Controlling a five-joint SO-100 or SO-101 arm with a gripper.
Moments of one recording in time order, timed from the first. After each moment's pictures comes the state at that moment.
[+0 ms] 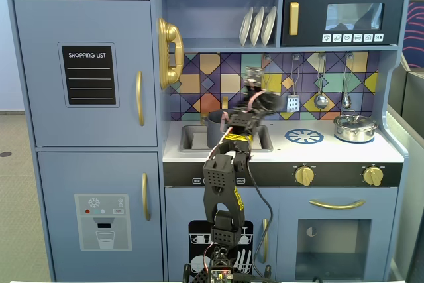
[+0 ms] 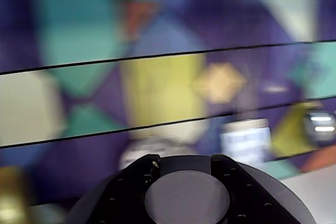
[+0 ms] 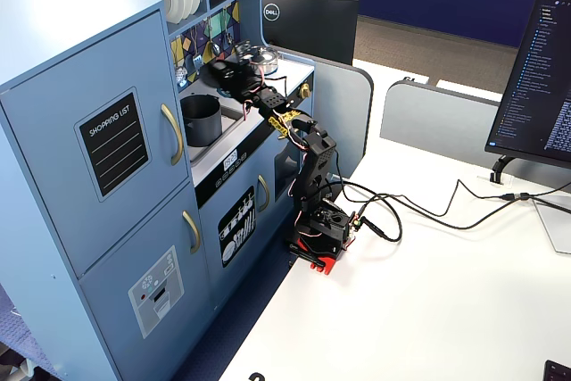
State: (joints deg) arm 15.1 107.8 91.5 3.1 -91.9
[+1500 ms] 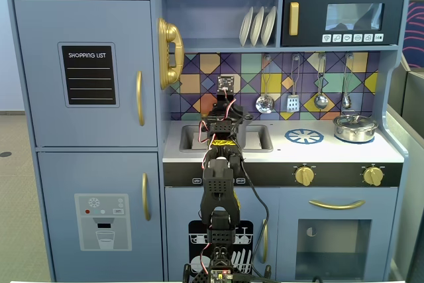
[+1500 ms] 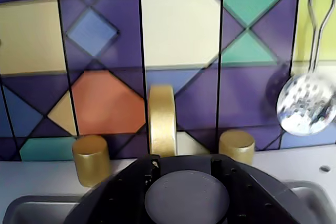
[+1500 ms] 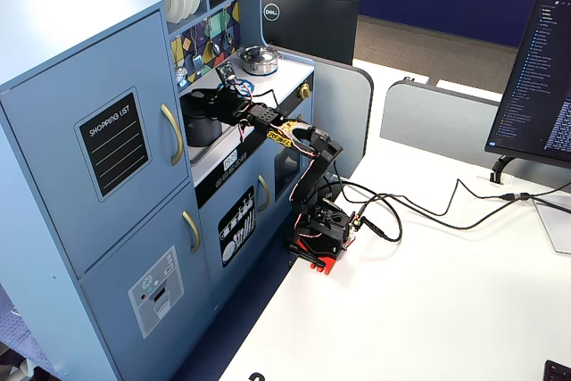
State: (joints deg) arm 2.9 113.6 104.2 2.2 -91.8
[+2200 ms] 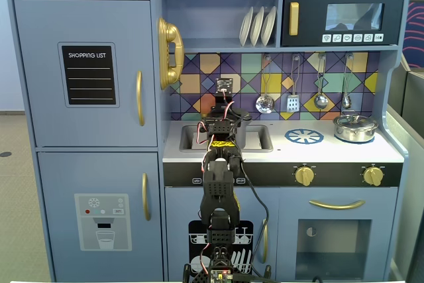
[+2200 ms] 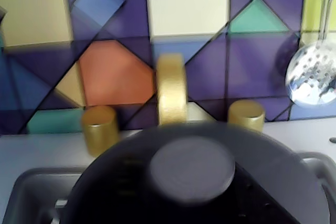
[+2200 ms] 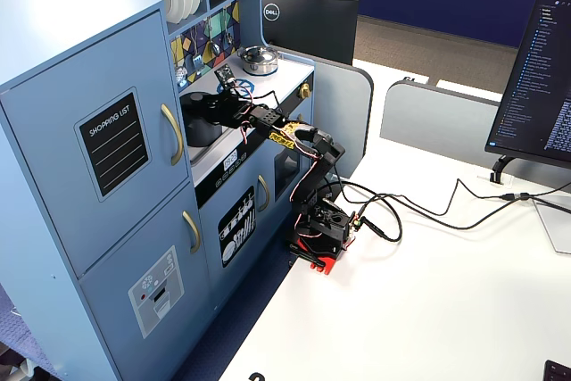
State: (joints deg) arm 2.0 117.4 106.7 7.8 -92.3
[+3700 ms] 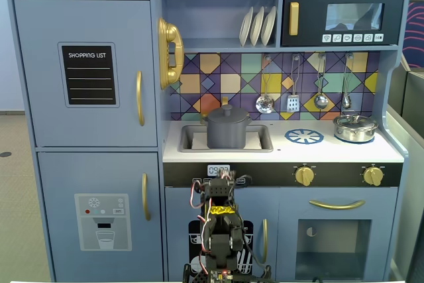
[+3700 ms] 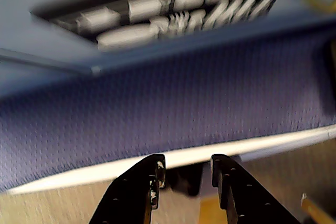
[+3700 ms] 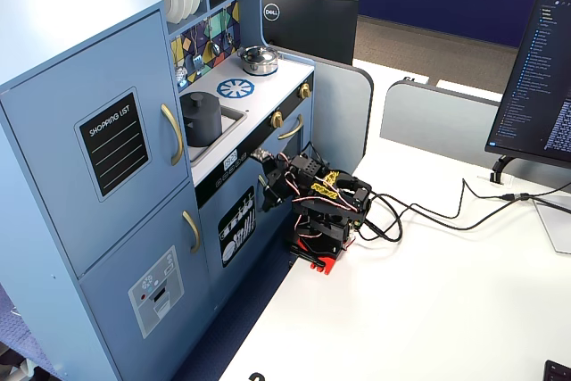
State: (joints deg) arm -2.2 177.0 168.3 70.3 -79.1
